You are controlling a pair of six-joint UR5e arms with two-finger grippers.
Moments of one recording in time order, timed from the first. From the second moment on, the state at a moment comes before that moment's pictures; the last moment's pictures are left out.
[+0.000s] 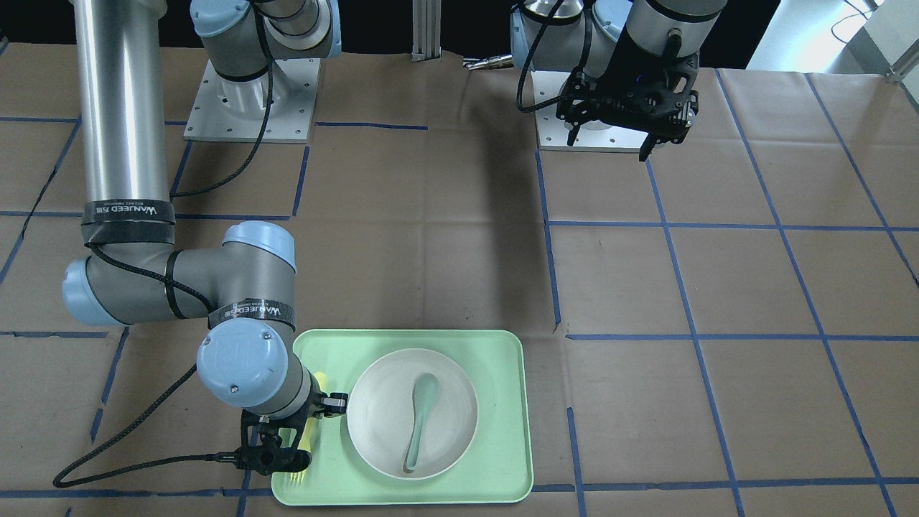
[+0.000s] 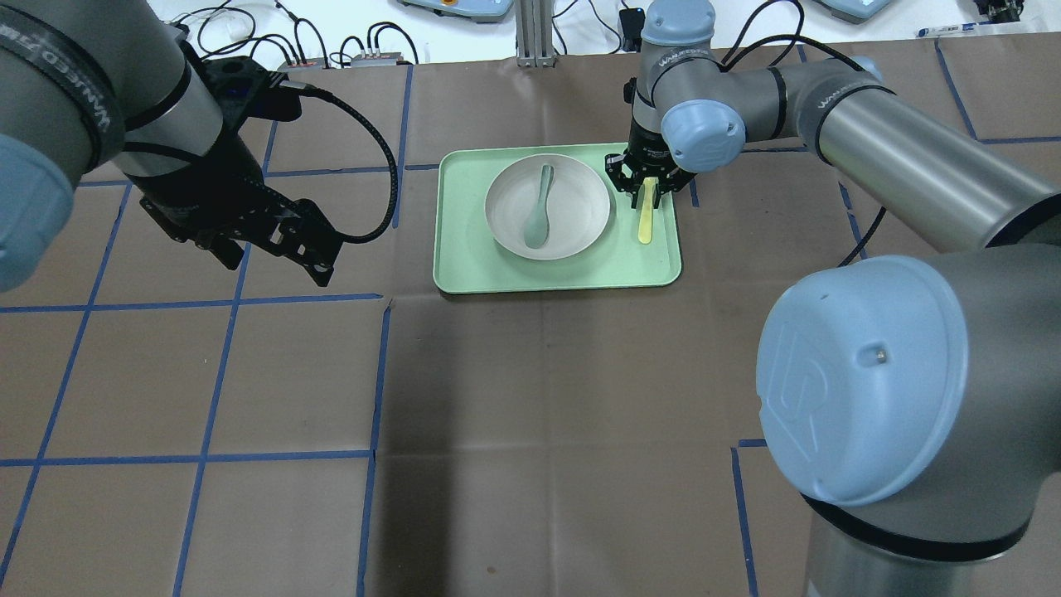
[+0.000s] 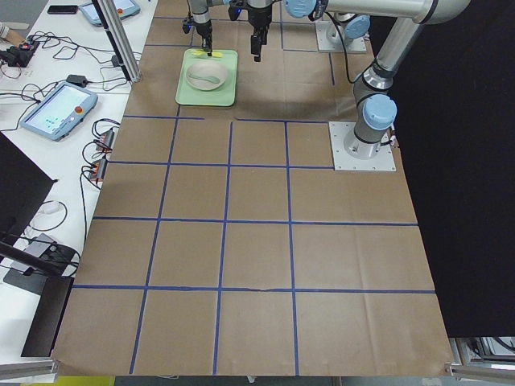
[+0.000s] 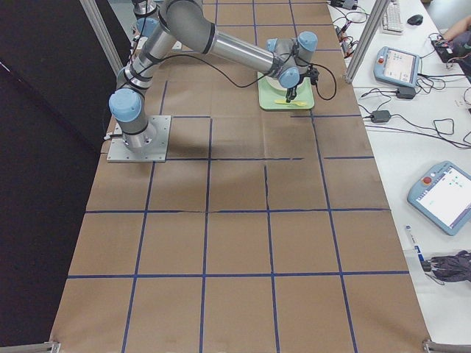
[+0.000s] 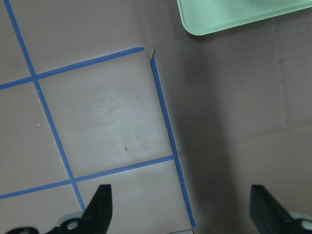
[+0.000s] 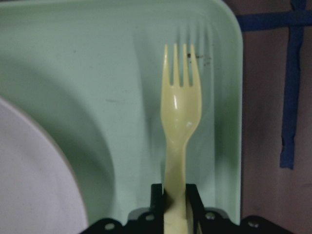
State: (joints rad) left arm -1.59 -1.46 -1.67 -1.65 1.57 0.23; right arm 1.68 -0.88 1.35 -1.99 -1.56 0.17
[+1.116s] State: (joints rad) left arm -1.58 -1.46 -1.68 -1.65 1.57 0.22; right arm 1.55 -1.43 1.60 -1.67 -1.60 -0.10
